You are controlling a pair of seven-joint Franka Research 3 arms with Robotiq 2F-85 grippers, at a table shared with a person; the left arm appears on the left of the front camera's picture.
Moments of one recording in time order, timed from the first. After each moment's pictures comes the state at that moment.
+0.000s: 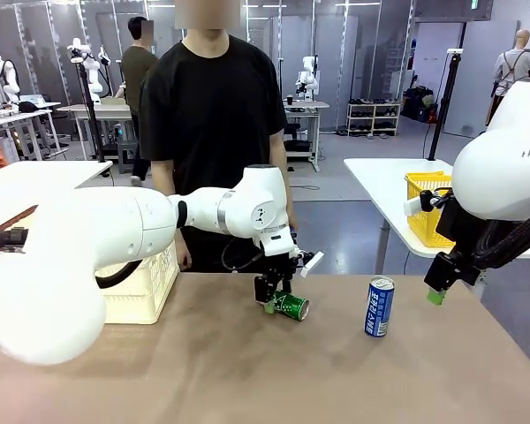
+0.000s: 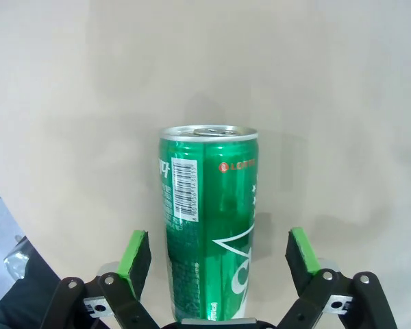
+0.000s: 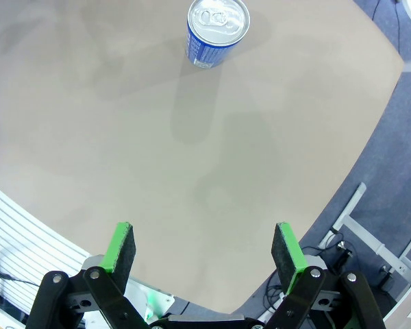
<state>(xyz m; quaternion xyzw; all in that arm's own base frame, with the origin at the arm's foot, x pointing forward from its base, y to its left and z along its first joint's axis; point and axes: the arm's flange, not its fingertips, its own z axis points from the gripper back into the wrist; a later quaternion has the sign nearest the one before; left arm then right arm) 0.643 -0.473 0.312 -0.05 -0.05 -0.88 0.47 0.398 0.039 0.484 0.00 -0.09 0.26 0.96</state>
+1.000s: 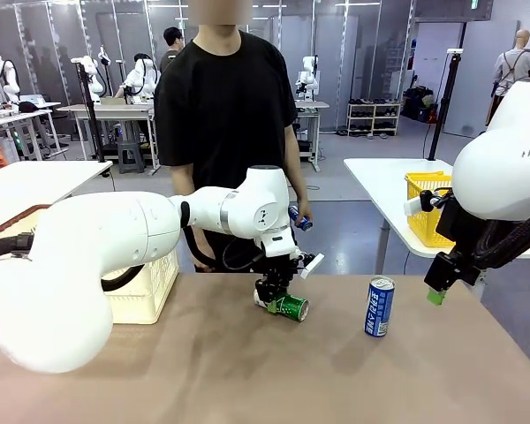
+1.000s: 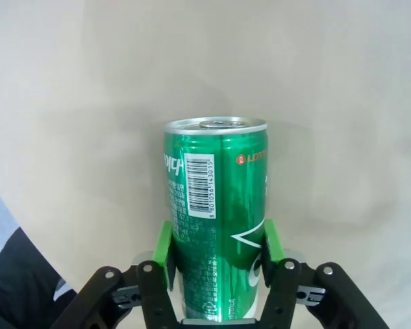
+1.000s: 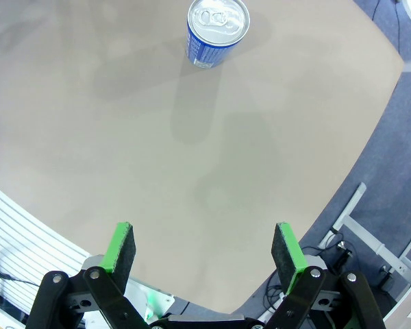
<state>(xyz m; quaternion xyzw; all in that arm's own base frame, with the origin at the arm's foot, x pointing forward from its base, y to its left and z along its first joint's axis) 0.644 -0.474 0.311 -0.03 -0.04 -0.88 0.47 0.398 0.039 0.484 0.00 -0.09 0.26 0.96</state>
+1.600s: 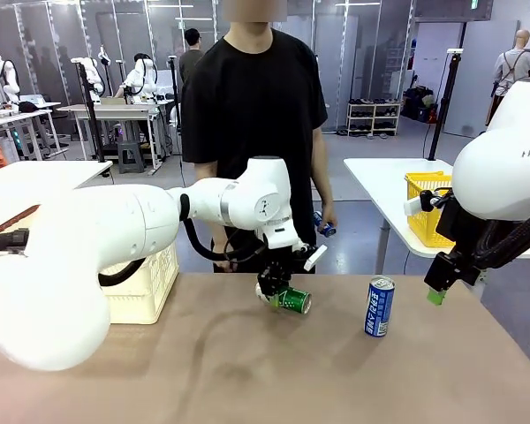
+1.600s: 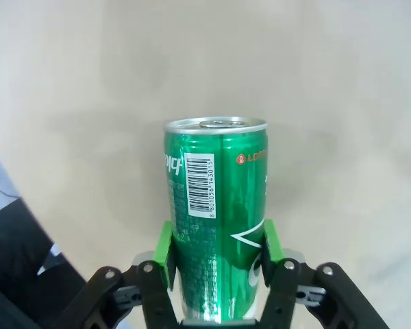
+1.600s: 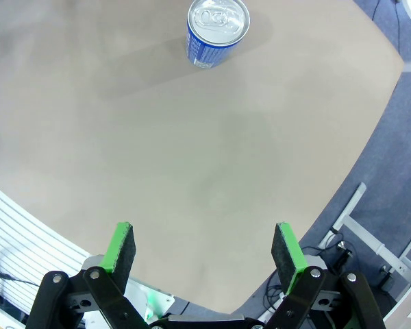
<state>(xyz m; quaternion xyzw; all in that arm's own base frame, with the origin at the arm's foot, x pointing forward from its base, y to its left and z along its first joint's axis) 0.637 -0.476 0.350 -0.04 -0.04 -0.88 0.48 0.398 0.039 0.484 0.00 -0.09 0.26 0.96</state>
